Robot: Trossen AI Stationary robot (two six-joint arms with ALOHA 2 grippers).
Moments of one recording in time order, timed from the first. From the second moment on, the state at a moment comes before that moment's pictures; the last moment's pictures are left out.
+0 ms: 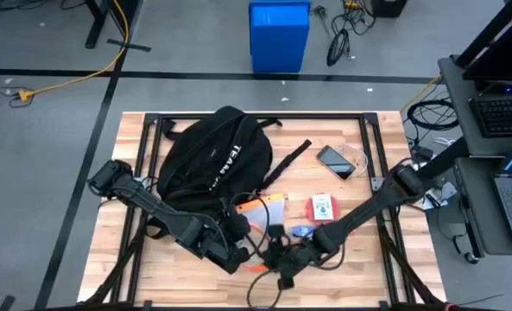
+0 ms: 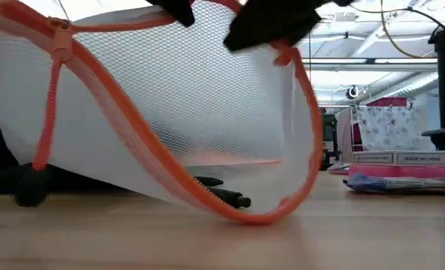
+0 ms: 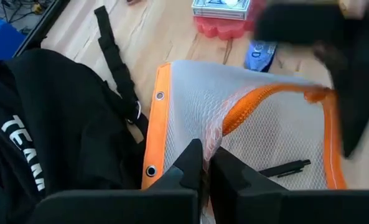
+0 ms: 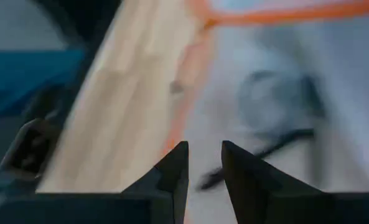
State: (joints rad) left arm -0.54 1.81 1.57 -0.94 -0.67 -0.70; right arm 0.57 1.90 1.32 -0.19 0.29 0.25
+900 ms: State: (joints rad) left arm -0.54 1.81 1.57 -0.89 -0.67 -0.70; right arm 0.51 2.06 1.41 -0.53 0.41 0.48
